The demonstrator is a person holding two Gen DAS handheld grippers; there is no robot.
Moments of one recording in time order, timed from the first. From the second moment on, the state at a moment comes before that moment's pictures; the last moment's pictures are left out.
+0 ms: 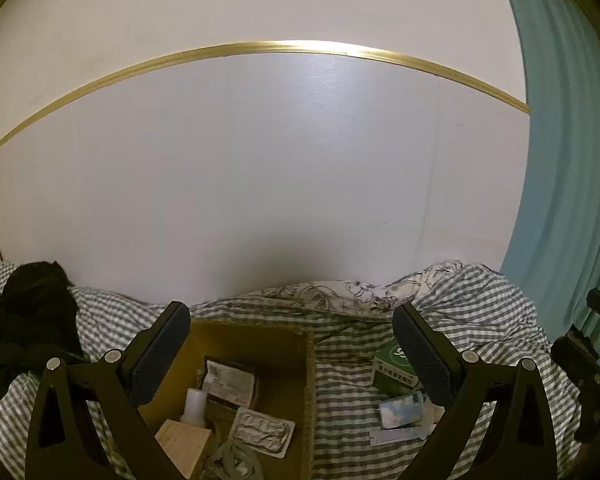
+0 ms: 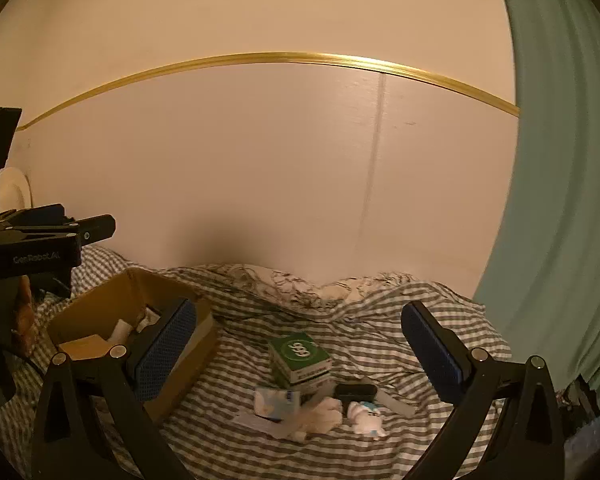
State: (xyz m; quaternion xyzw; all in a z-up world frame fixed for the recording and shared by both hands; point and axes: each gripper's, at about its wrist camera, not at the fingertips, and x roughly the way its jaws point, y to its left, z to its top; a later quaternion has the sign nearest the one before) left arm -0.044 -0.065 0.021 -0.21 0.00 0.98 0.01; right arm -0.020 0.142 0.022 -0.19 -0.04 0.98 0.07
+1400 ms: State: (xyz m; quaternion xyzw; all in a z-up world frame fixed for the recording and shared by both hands) left arm -0.104 0.076 -0.230 -0.47 0.17 0.85 0.18; right arm -0.079 0.262 -0.171 -0.42 -0.03 0.90 0.10
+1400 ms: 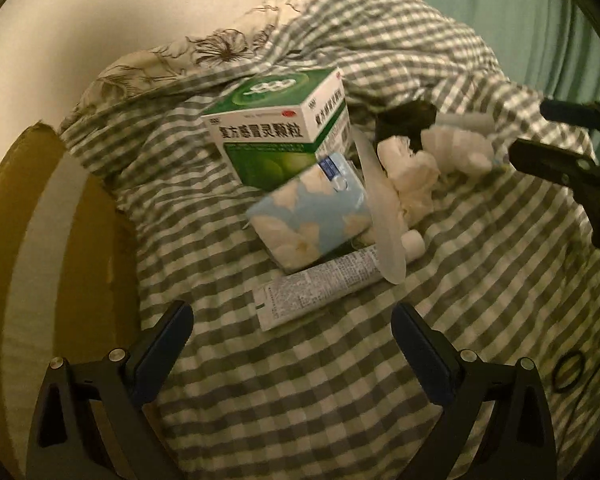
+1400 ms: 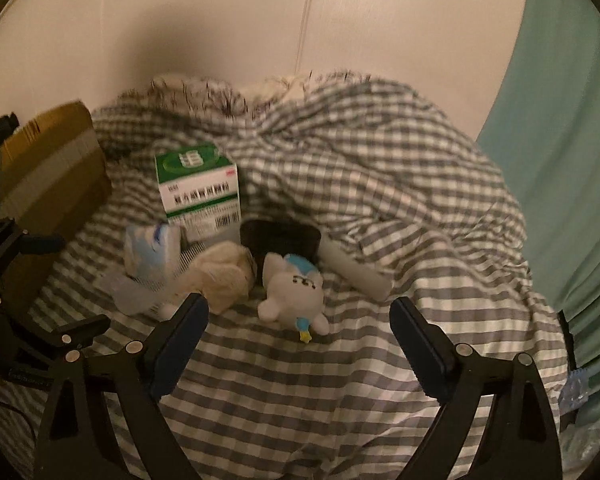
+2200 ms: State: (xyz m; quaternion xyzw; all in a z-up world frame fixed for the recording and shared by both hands) left arm -0.133 0.097 -0.262 -0.46 0.16 0.83 0.27; right arm -0.131 0.277 -0.241 -0.50 -0.03 0.86 0.10
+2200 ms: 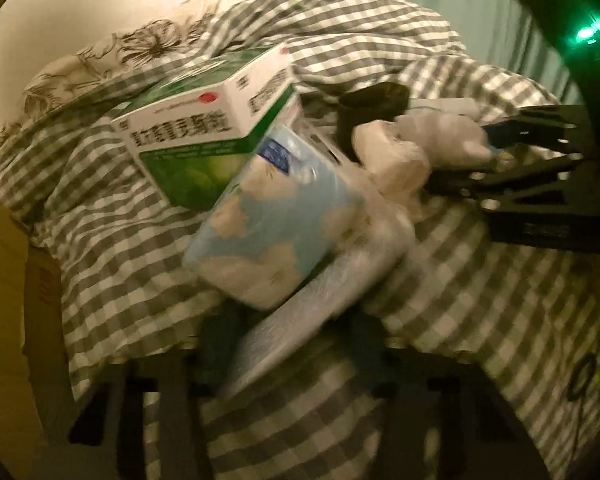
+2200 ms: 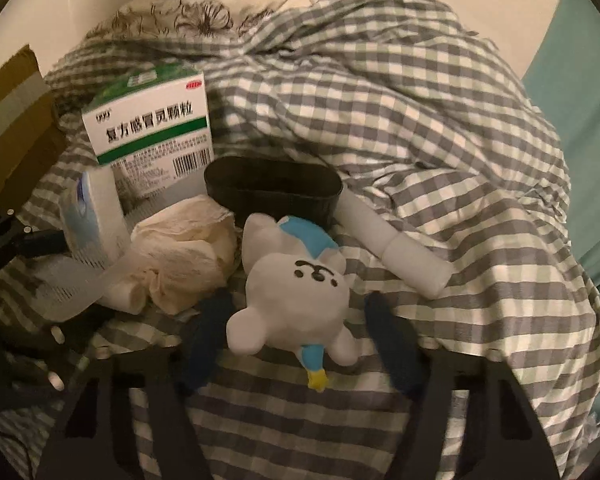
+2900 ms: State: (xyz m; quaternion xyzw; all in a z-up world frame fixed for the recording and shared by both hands) left arm -0.085 0.070 -0.200 -0.44 0.12 0.85 0.27; right arm -0.098 0.243 -0.193 -0.44 -0.05 0.89 0.10
